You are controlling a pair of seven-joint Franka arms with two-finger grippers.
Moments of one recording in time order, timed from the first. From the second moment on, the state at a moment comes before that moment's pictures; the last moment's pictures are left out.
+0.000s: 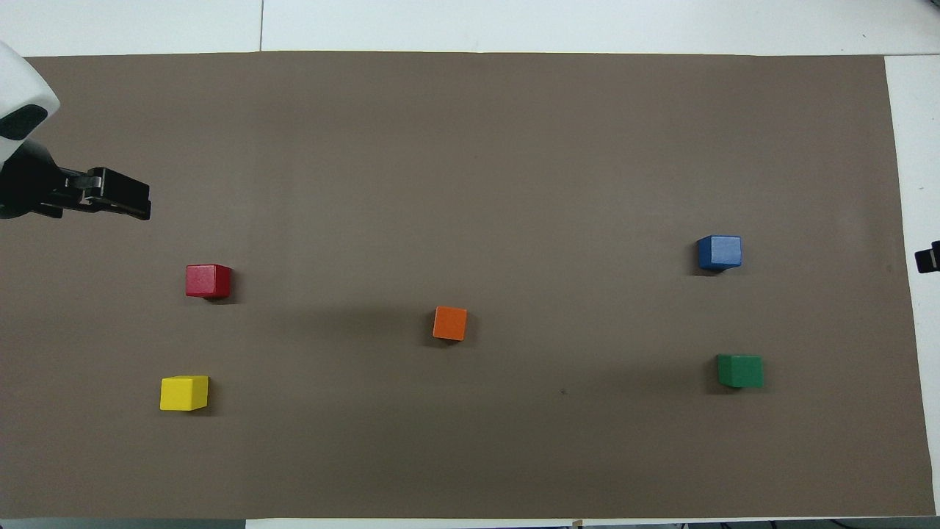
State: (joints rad) left arm 0.02 0.06 -0.15 -1.49 0.04 1.55 -0.03; right arm -0.03 -0.09 -0.12 -1.60 -0.01 1.47 -0.21
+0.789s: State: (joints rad) left arm 0.02 0.06 -0.13 -1.50 0.04 1.57 -0.04; right arm -0.03 -0.09 -0.12 -1.61 -0.01 1.47 -0.21
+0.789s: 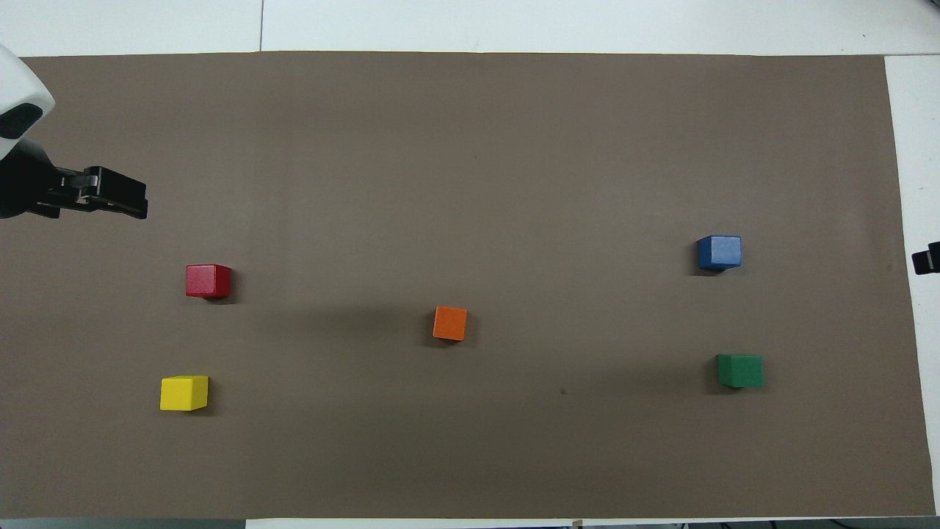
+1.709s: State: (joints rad) left arm 0.07 0.01 -0.11 -2.13 0.04 2.20 -0.07; right arm -0.12 -0.21 -0.12 -1.99 0.42 1.60 -0.32
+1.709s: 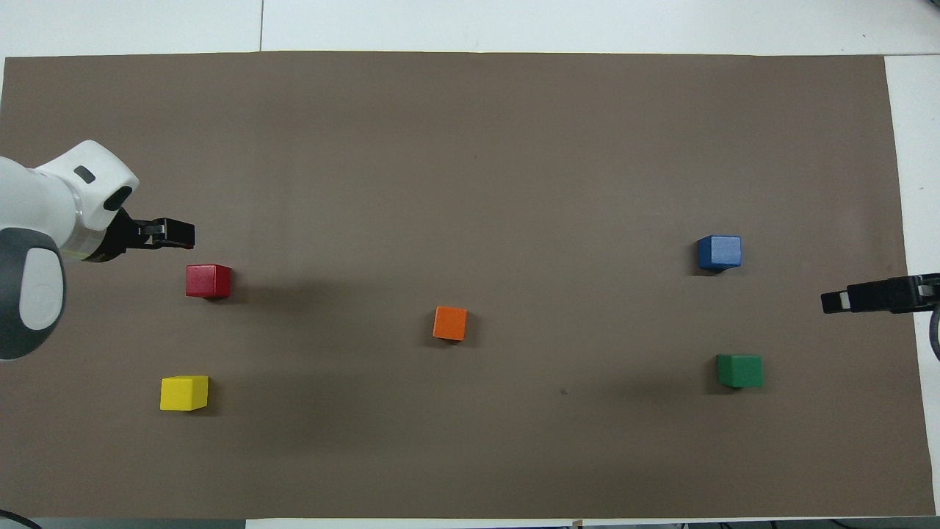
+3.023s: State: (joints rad) left arm 0.09 0.10 -0.11 -2.31 0.04 2.45 -0.09; right arm -0.12 0.09 -0.11 -2.30 1.47 1.15 -0.82
